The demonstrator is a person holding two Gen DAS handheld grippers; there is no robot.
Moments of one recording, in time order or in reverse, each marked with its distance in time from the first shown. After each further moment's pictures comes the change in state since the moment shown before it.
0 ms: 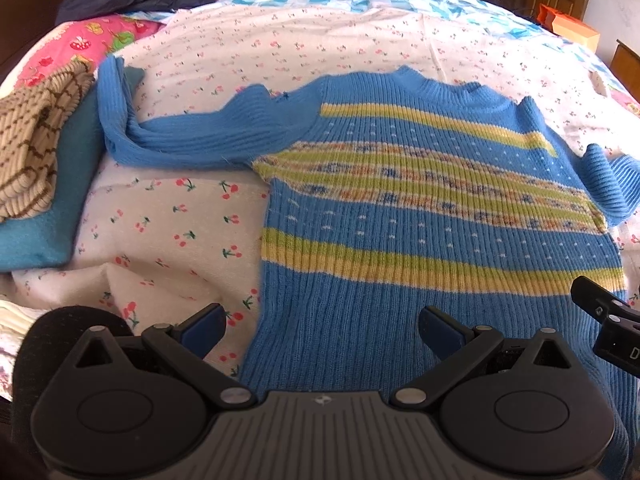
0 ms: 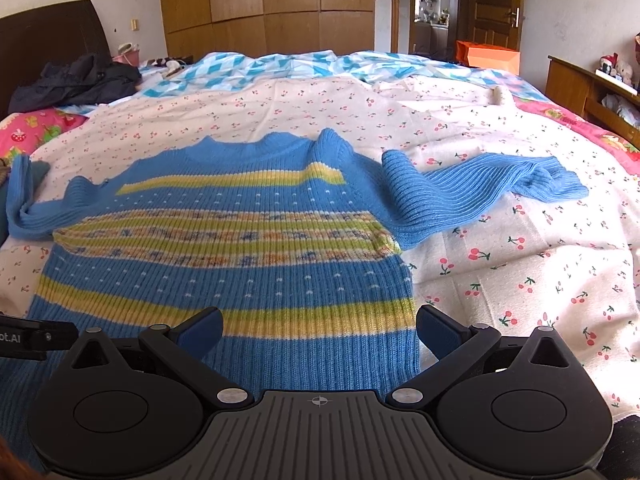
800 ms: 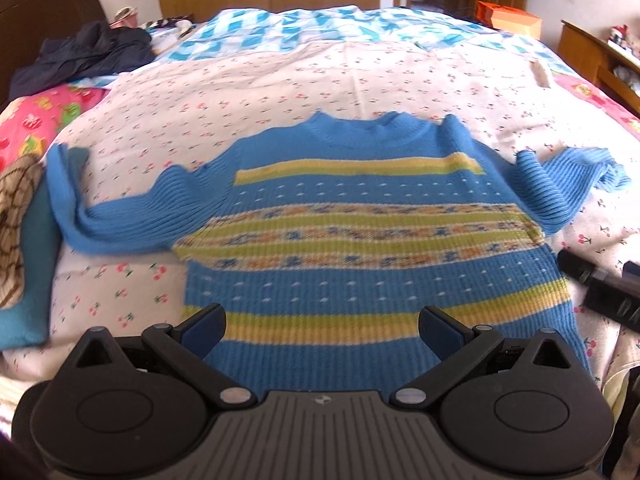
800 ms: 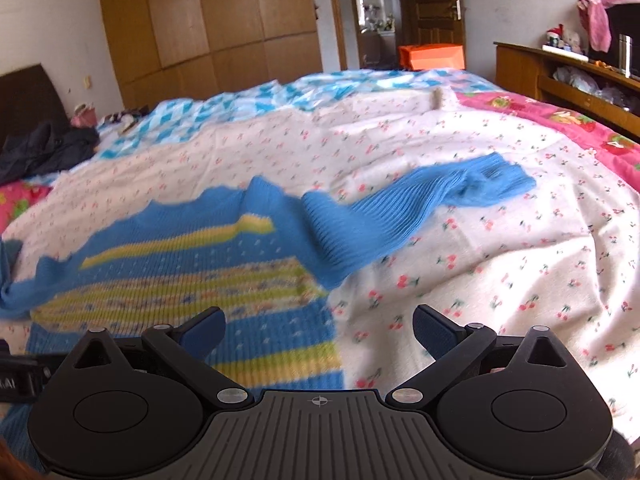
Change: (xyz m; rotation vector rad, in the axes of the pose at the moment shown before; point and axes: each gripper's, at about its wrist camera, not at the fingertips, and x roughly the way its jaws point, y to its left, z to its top) left arm -0.018 -0.064 0.028 0.161 -0.078 -0.064; right arm -0.011 -0.057 0.020 0.192 -0.091 -0.049
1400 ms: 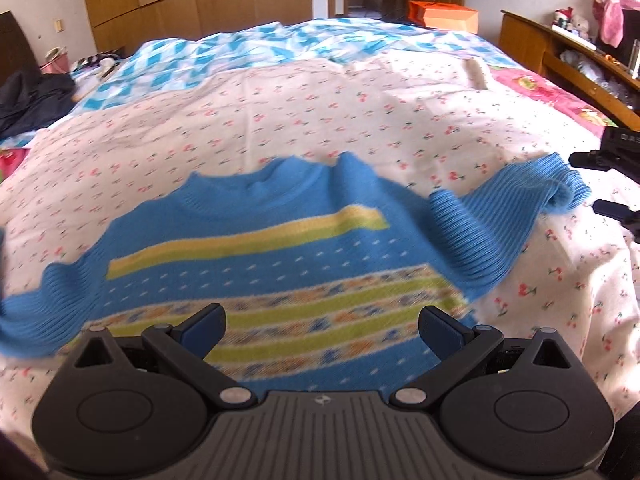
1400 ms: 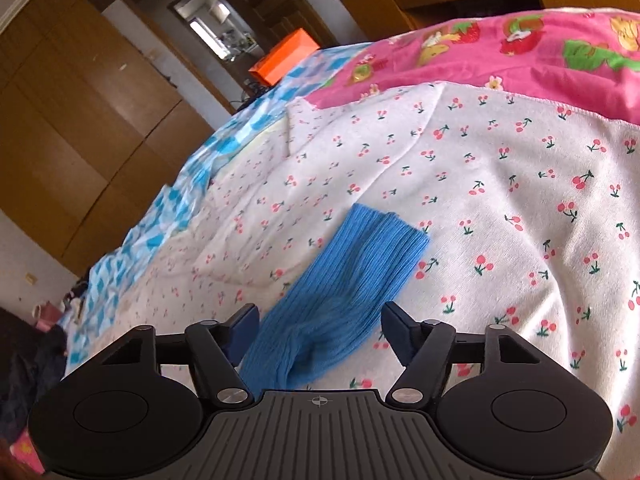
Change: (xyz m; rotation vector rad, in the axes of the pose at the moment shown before) left arm 0.038 -0.086 0.059 0.117 -0.042 -0.126; right arm 0.090 -0.189 0.098 0.618 -0.008 0.000
